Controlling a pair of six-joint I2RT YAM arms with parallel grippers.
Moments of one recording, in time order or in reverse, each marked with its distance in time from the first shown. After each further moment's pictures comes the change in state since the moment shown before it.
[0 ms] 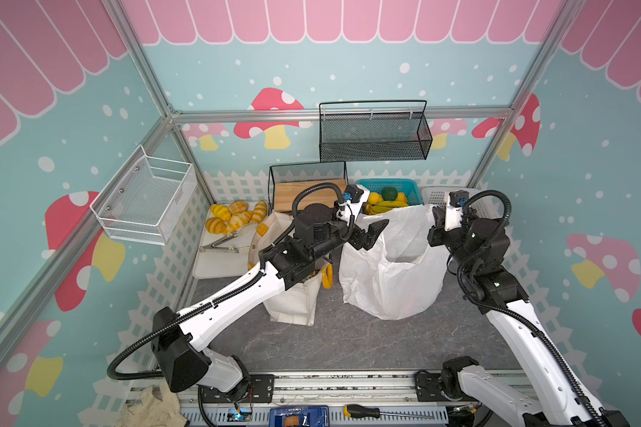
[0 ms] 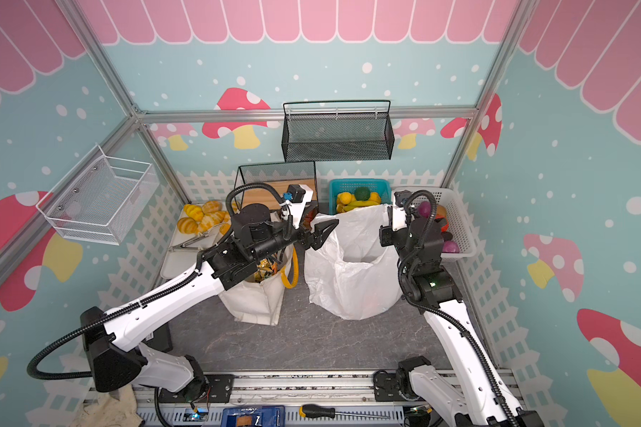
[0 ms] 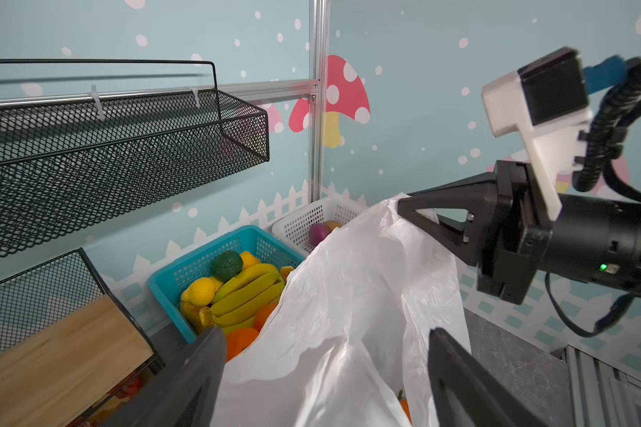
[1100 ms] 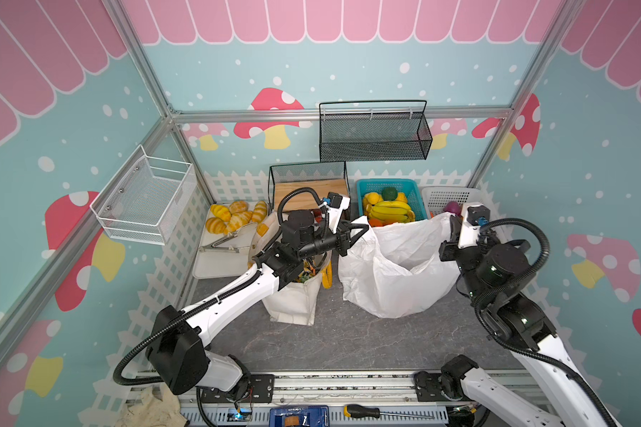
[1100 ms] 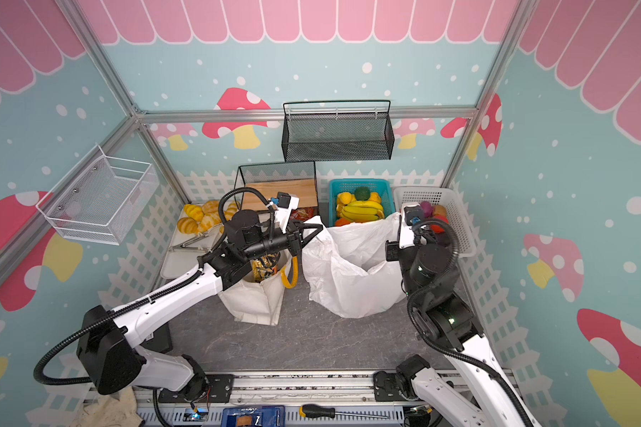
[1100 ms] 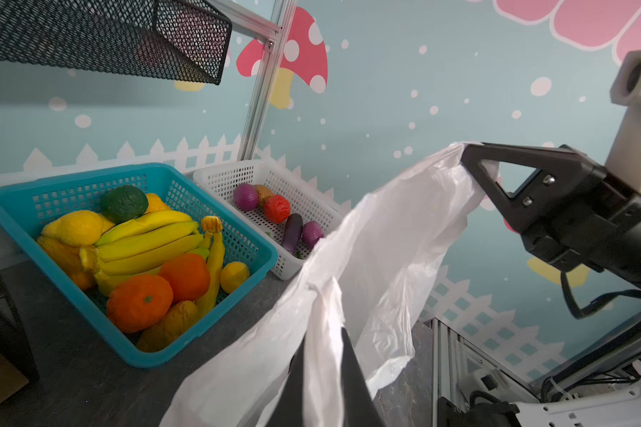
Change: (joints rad) left arm 0.163 -0.051 -0.265 0.229 0.415 -0.330; right arm 0.237 -0.170 0.009 -0.109 0.376 -0.047
